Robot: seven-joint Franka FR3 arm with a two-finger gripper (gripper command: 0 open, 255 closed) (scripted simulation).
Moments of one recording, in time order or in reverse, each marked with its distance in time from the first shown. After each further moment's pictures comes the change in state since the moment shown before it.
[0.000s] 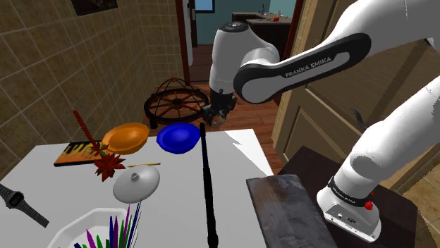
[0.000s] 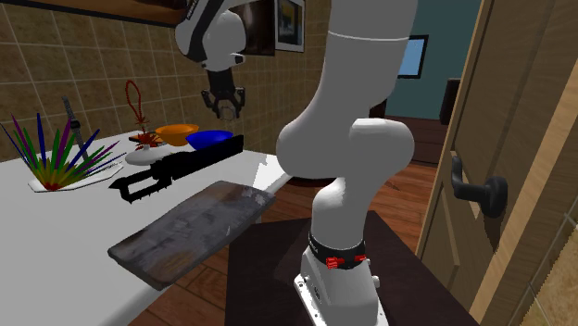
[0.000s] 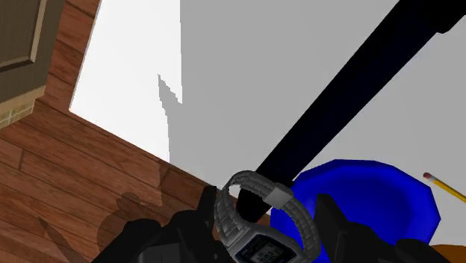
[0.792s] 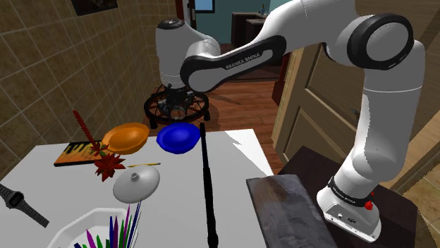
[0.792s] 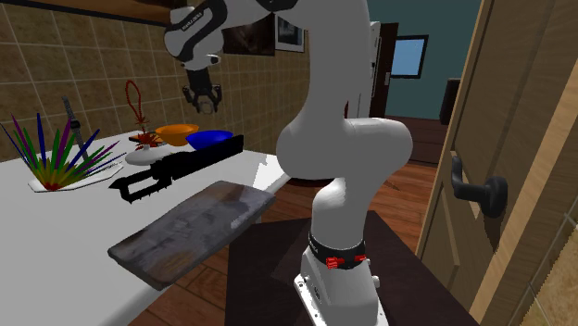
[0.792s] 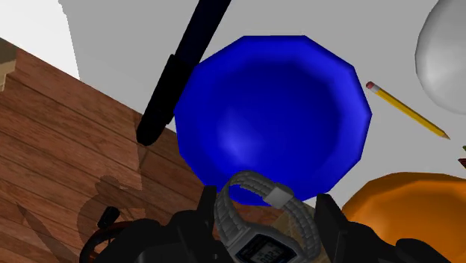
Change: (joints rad) arm 0.076 0.584 0.059 0.616 -0.383 -0.183 0.239
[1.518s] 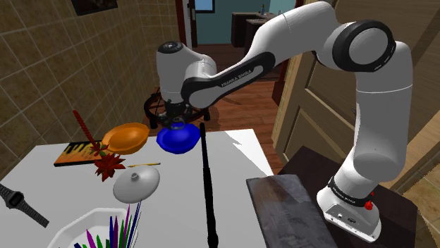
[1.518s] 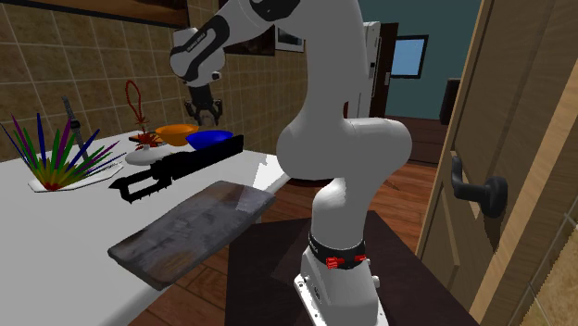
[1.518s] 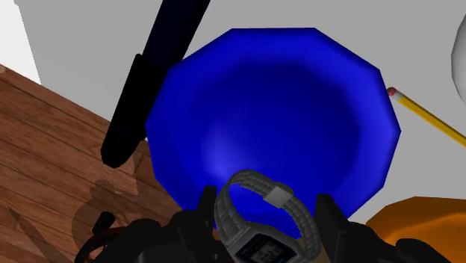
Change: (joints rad) arm 0.023 0.082 -0.030 -0.031 -0.069 0.091 0.053
